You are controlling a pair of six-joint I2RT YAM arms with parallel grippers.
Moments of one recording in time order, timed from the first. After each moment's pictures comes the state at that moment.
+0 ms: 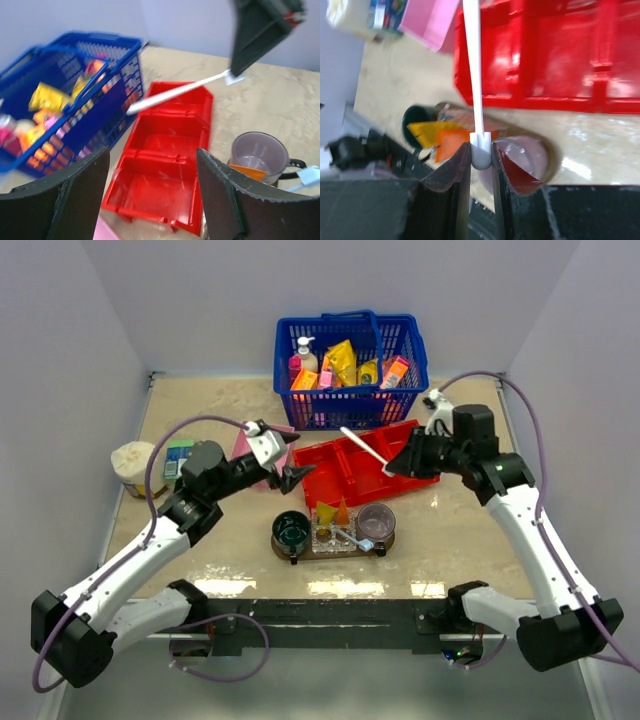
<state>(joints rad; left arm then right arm) -0.53 0.99 0.80 0.21 0.45 0.15 0.21 1.10 1.16 -0.71 -0.43 0.36</state>
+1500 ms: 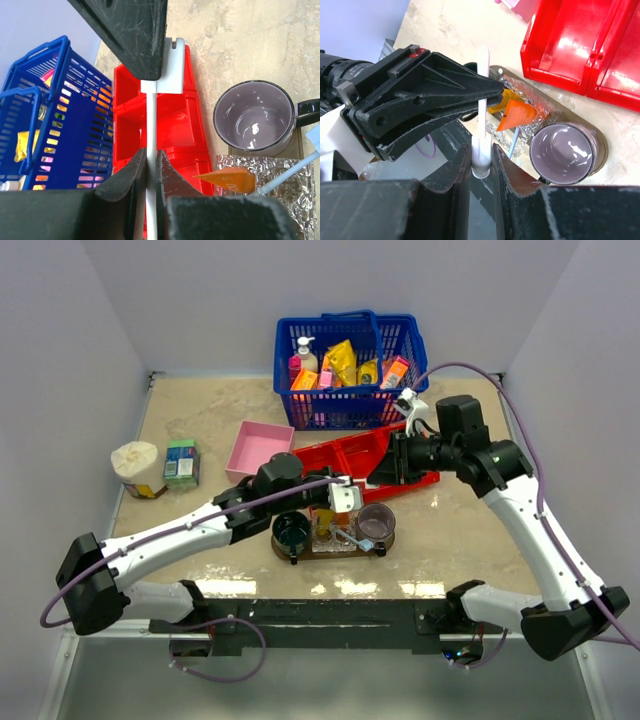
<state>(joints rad) -0.94 1.26 0.94 0.03 0.18 0.69 0.41 1.17 1.35 -0.90 -0.59 0.30</state>
